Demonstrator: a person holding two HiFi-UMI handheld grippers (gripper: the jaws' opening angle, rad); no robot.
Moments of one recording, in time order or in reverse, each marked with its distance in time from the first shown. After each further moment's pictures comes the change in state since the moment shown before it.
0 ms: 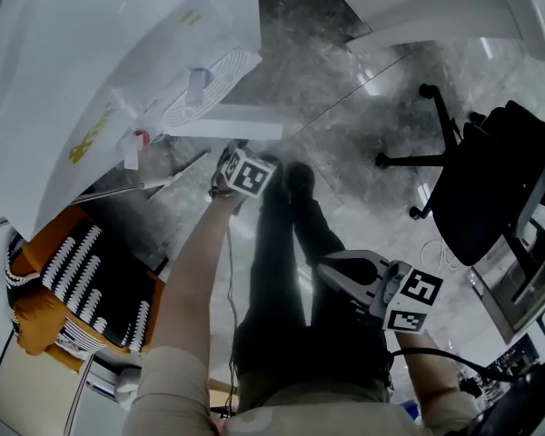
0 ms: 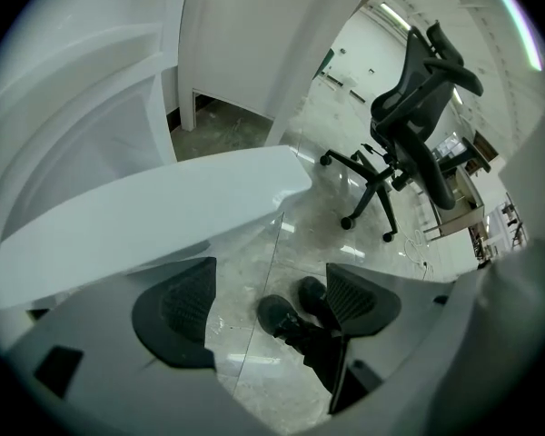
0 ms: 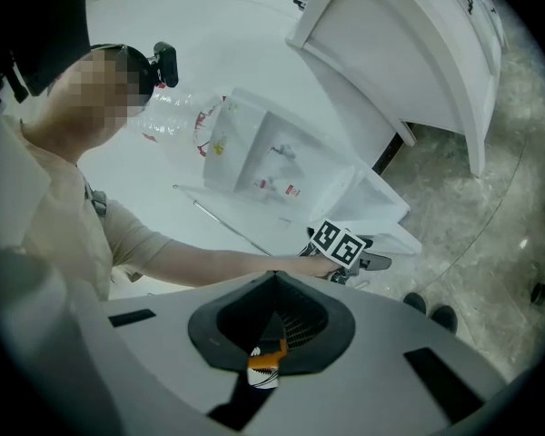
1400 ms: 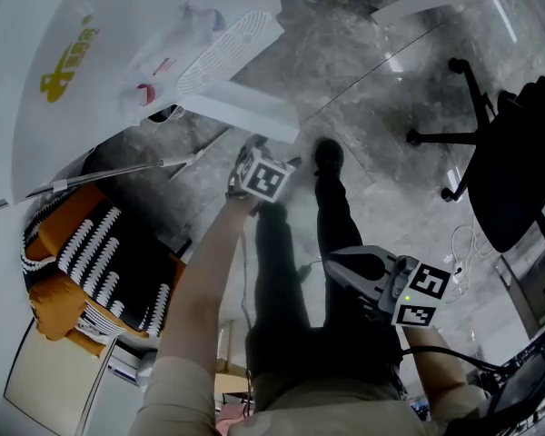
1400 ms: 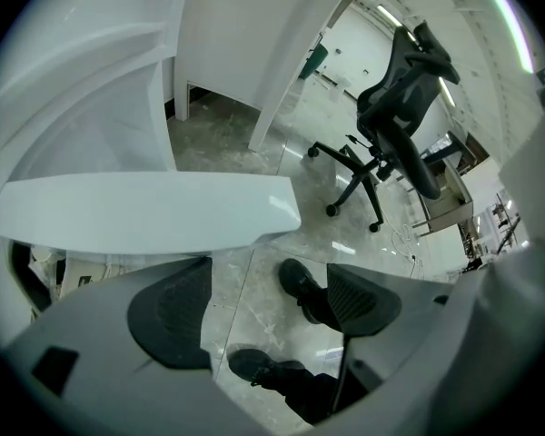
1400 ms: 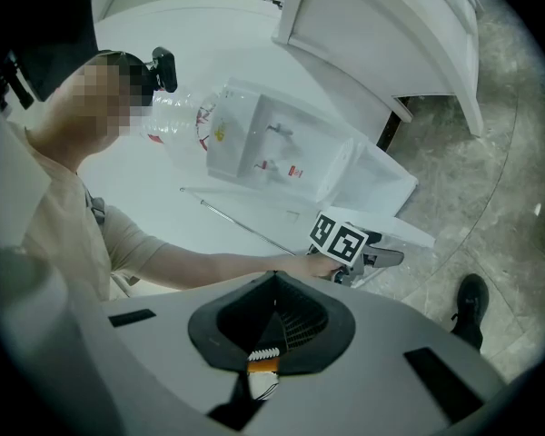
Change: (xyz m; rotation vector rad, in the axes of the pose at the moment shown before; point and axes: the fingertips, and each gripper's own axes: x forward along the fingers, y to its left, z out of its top) left arm -0.014 -0.033 -0.064 0.002 0.009 -0.039; right arm 0.024 0.009 -0.066 0.083 -0.038 0.088
